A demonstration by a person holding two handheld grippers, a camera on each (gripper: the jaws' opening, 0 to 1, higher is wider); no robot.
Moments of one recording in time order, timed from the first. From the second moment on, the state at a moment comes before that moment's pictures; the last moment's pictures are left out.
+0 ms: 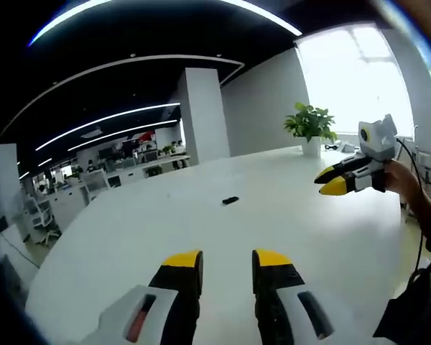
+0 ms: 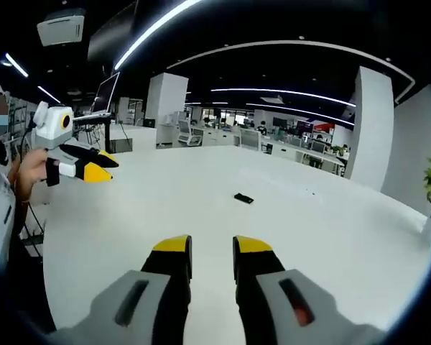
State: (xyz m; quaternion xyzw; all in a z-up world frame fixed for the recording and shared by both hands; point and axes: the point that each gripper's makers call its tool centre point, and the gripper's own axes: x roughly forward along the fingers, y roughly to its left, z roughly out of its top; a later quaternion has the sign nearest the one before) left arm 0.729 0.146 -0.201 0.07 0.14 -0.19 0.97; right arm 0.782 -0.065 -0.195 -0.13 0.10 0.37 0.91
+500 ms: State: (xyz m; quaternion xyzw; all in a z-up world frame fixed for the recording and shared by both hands) left arm 0.704 0.158 -0.202 0.06 0.14 -0.17 0.97; right arm 0.749 -0.094 -0.196 -0.13 0.11 0.31 0.93
